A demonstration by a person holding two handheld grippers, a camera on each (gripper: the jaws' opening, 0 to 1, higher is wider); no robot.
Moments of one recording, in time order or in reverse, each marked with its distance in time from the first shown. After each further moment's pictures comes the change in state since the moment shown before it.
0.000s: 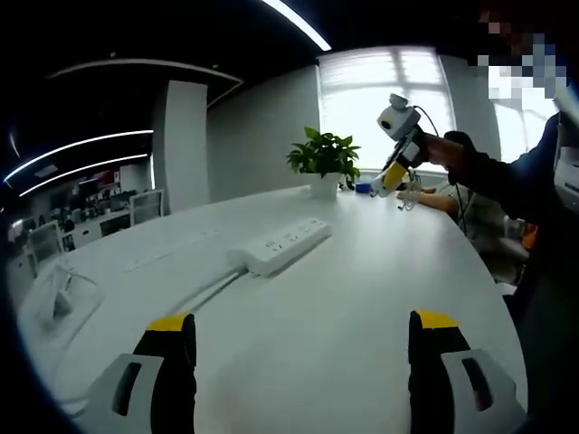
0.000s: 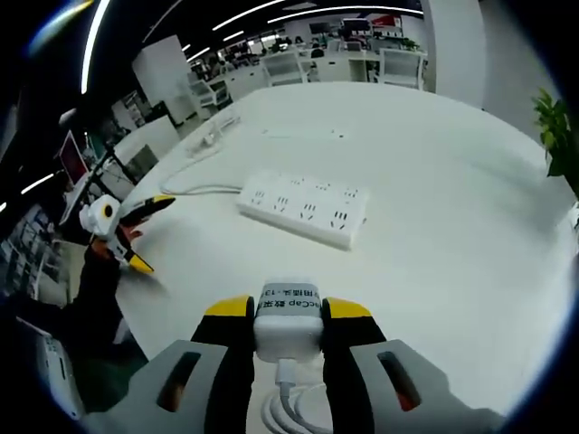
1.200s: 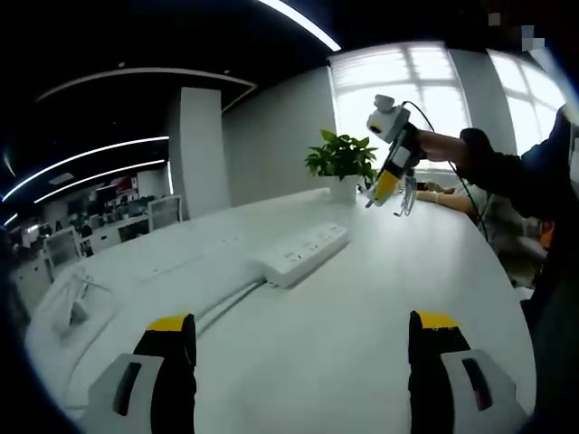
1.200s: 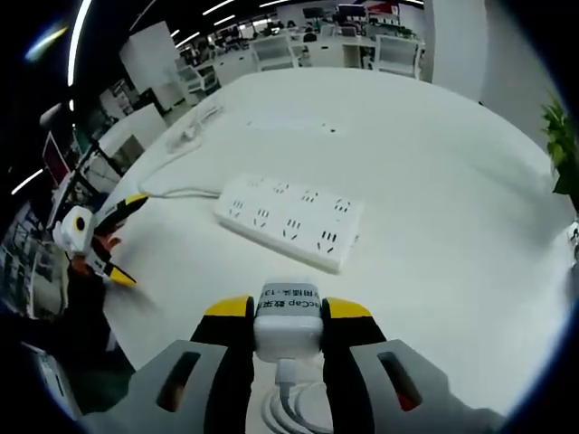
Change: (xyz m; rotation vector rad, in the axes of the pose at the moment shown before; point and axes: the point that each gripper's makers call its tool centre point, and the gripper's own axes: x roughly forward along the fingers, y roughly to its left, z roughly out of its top) left arm 0.005 0.010 0.013 0.013 -0.015 0.104; right arm 0.031 -0.019 0.029 0.006 0.084 -0.051
